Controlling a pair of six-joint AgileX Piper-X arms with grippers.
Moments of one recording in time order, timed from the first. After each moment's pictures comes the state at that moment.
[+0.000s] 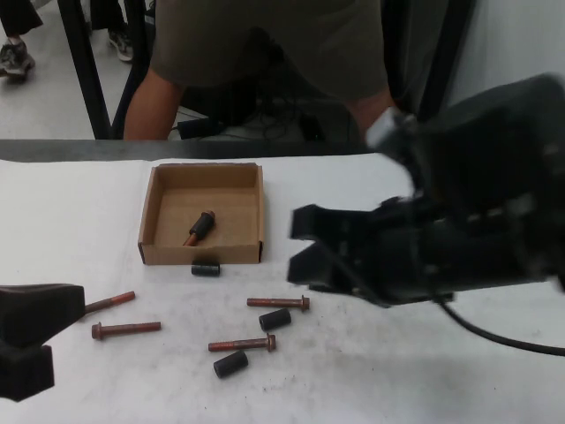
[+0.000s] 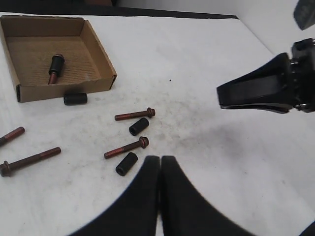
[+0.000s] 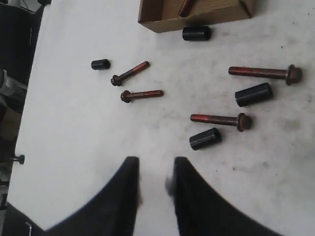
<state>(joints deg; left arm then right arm) -14.9 27.3 -29.4 36.9 23.3 -10.7 41.7 77.1 -51.3 22.5 -11.7 46.0</state>
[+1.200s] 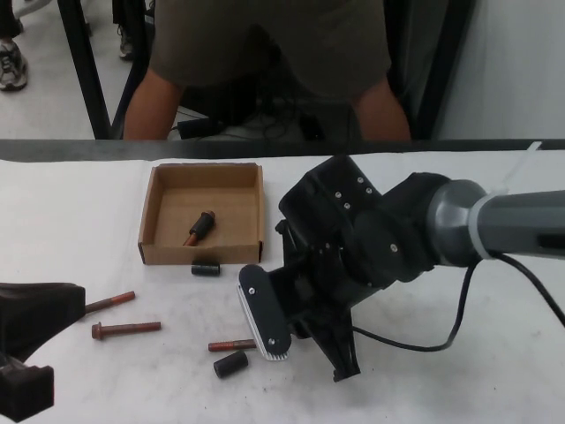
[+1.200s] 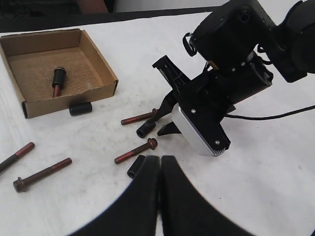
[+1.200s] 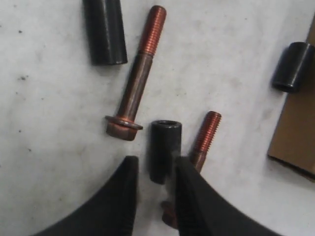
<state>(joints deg) -14.9 27.3 -29.4 36.9 23.4 -3.4 40.5 107.2 -66.5 26.8 -3.0 -73.0</state>
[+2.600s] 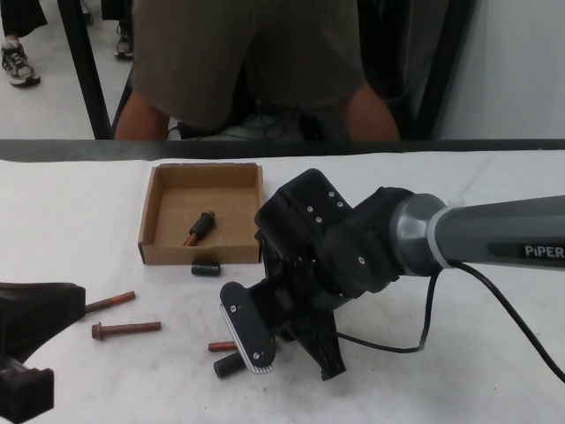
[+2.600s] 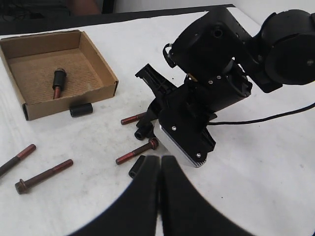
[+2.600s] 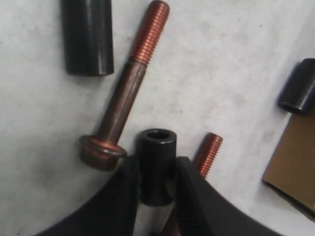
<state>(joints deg) -14.9 27.3 -29.4 36.9 23.5 -2.6 42.1 112.2 -69.2 25.3 1.4 -77.5</state>
